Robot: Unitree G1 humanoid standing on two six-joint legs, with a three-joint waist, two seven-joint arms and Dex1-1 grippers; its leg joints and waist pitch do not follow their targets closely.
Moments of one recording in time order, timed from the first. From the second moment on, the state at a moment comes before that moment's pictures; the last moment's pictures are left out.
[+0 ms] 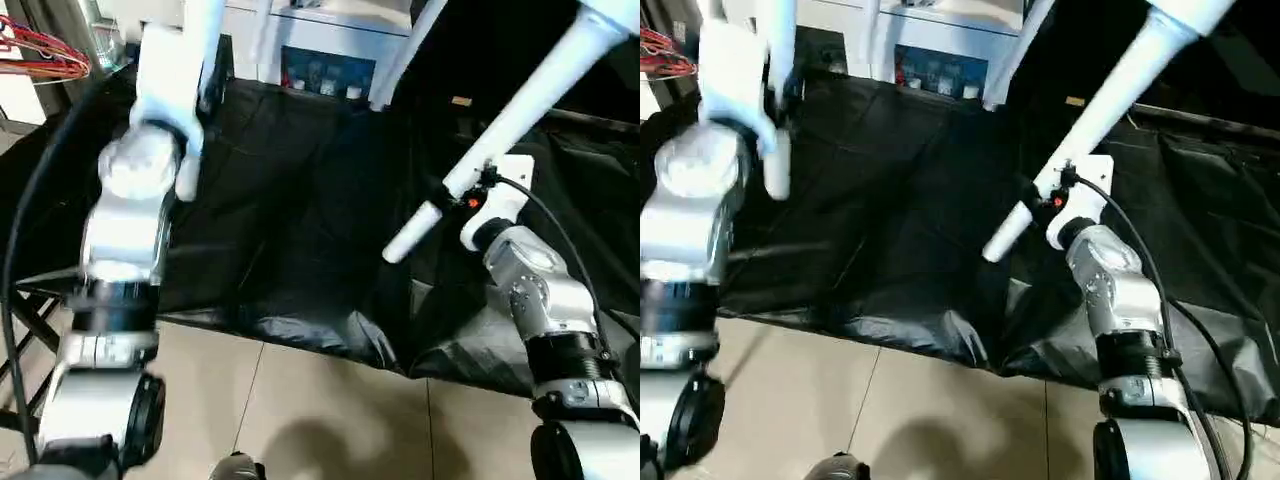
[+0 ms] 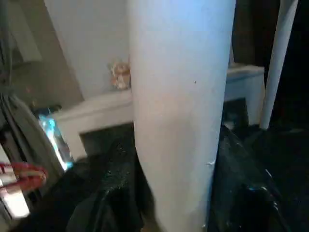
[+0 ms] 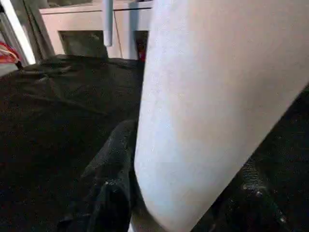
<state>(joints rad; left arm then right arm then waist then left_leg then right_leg) -0.76 0.30 0.11 0.22 0.11 0.30 -0.21 -0.59 -0.25 -0.15 0.45 0.32 0.26 0.33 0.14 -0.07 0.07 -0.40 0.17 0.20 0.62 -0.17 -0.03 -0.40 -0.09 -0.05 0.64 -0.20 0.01</state>
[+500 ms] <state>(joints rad) -0.63 0.28 0.11 0.30 0.06 0.21 -0.21 -0.39 -0.19 -0.10 0.15 0.21 0.33 0.14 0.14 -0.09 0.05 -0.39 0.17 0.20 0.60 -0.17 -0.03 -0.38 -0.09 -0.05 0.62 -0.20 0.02</state>
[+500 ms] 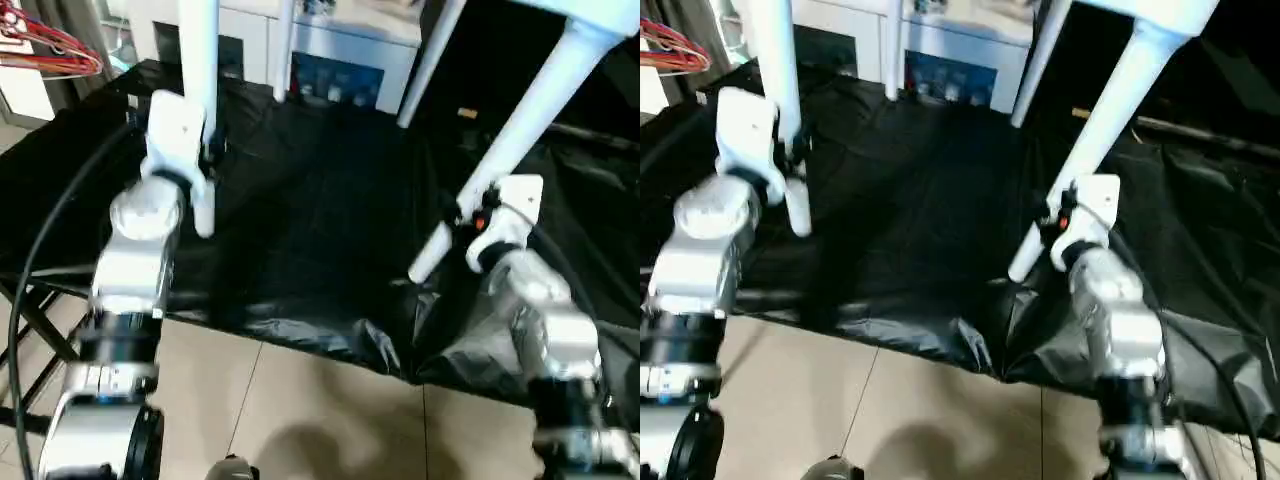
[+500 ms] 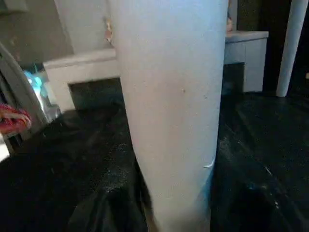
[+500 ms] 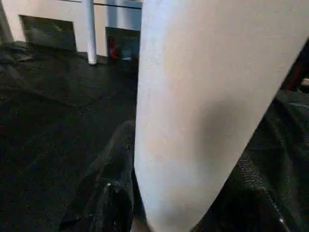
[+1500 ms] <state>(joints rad) -0.24 0.34 0.15 0.01 -0.03 0.27 -0.28 -0.21 -0.13 0.01 -0.12 0.17 0.51 0.14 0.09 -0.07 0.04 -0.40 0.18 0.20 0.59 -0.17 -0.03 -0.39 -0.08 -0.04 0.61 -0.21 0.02</state>
